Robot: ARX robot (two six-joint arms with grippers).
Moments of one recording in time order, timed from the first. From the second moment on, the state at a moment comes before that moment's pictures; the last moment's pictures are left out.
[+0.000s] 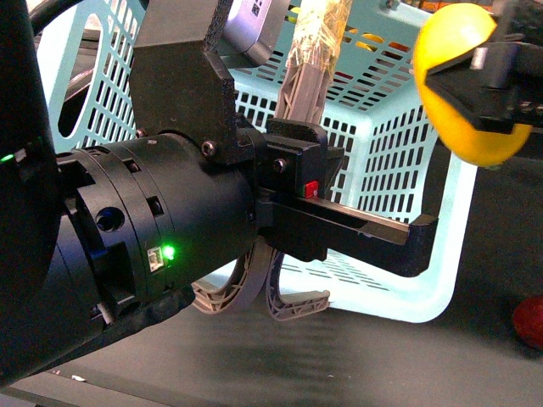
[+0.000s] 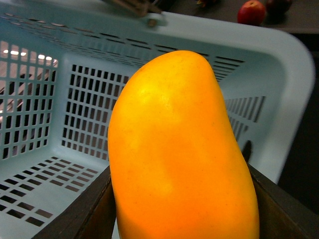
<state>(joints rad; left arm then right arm) -0.66 1.68 0.47 1.03 0.05 -0.21 0.26 1.52 0.58 0.56 -0.19 0.22</state>
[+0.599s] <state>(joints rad) -0.66 1.68 0.47 1.03 0.05 -0.21 0.33 1.83 0.77 0.63 -0.10 0.29</state>
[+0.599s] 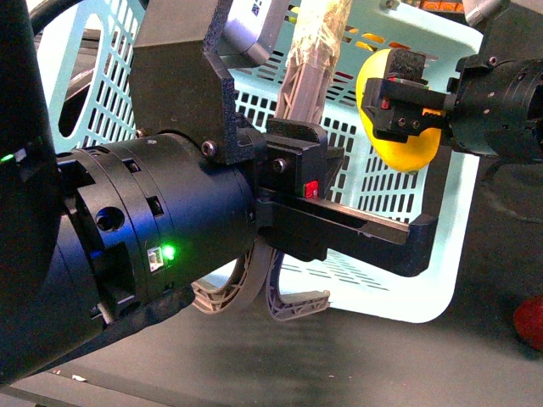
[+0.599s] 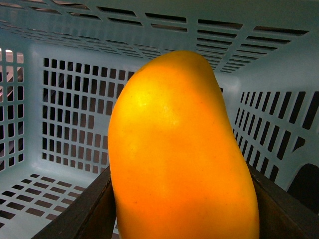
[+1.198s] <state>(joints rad) -0.66 1.68 0.47 1.03 0.04 -0.21 0.24 1.46 0.54 0.71 -0.06 0.35</state>
